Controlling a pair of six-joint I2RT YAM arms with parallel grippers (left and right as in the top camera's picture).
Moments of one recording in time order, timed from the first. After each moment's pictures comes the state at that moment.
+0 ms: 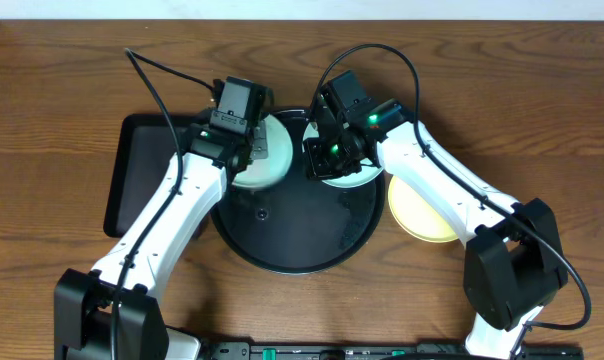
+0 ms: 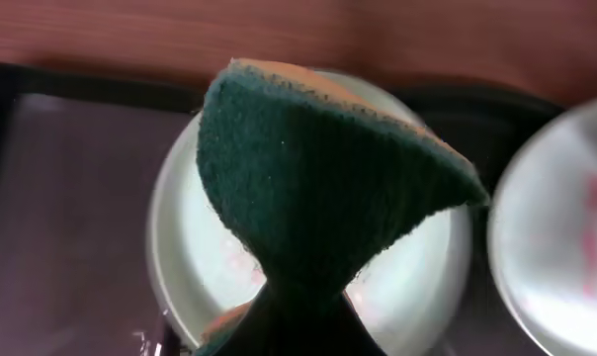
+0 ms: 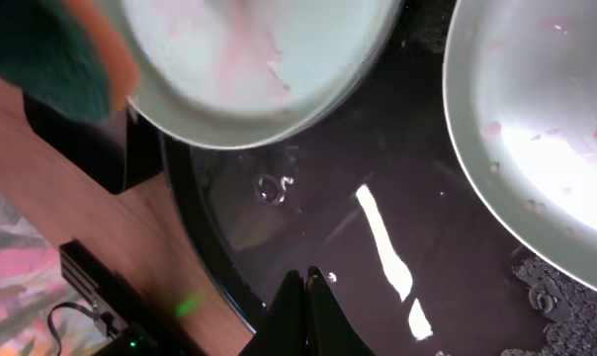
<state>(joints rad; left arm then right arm) -0.33 1.58 1.22 -0.68 -0.29 -0.38 0.57 1.92 1.54 -0.83 -0.48 0.41</state>
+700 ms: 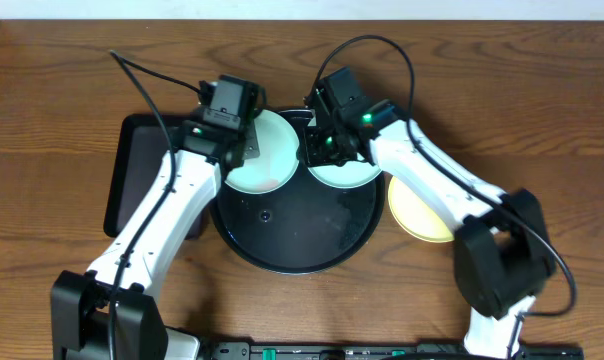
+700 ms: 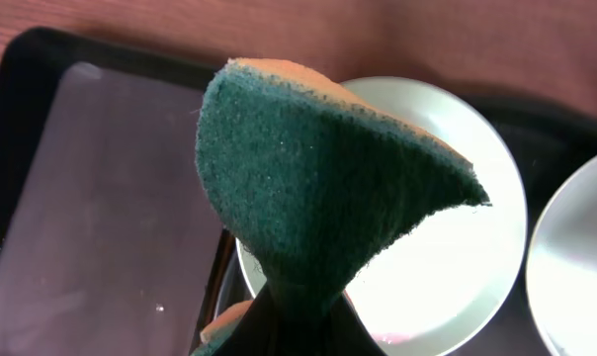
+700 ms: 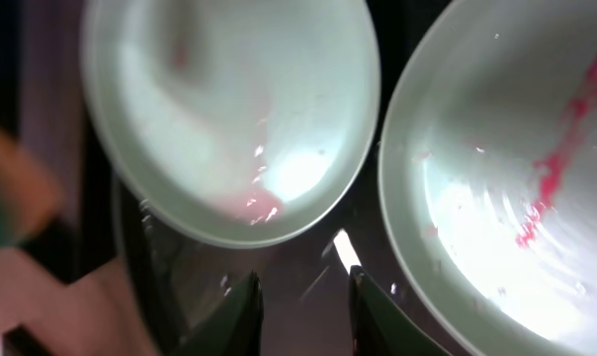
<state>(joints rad) -0.29 1.58 1.24 -0.74 -0.28 -0.43 0.57 2.00 1.55 -0.67 -0.34 0.46</state>
